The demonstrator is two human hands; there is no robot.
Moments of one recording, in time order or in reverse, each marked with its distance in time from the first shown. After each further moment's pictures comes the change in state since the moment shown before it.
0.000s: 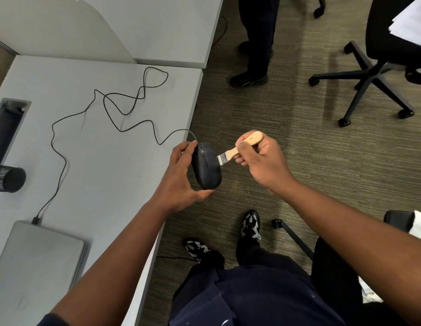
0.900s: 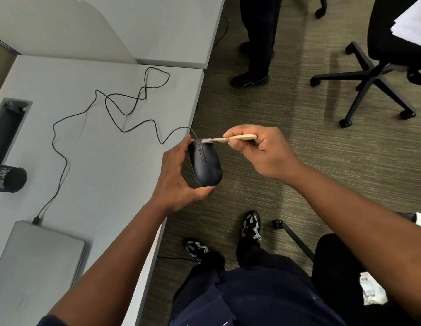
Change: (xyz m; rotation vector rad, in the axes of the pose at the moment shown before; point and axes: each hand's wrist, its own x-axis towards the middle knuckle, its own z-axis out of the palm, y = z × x) left_hand -0.003 0.002 -0.005 -0.063 0.107 -0.009; right_hand 0.018 -0.015 -0.018 -0.186 -0.217 -0.351
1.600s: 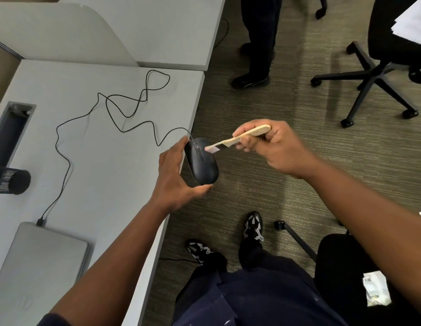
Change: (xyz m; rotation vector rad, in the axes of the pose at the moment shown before) left_hand 0.002 -0.001 -0.002 0.030 0.041 -0.037; right_hand 0.002 -0.005 -0.025 0.227 -0.119 0.106
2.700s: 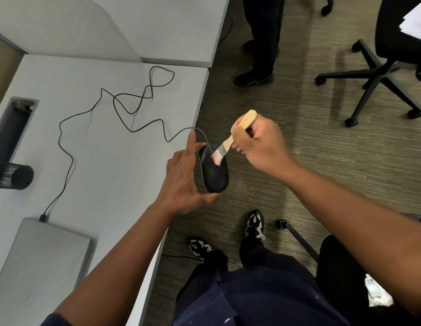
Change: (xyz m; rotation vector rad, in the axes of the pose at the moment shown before) left_hand -0.002 0.011 0.002 0.125 -0.098 0.113; right_hand 0.020 -0.004 0.044 -0.198 0.295 0.047
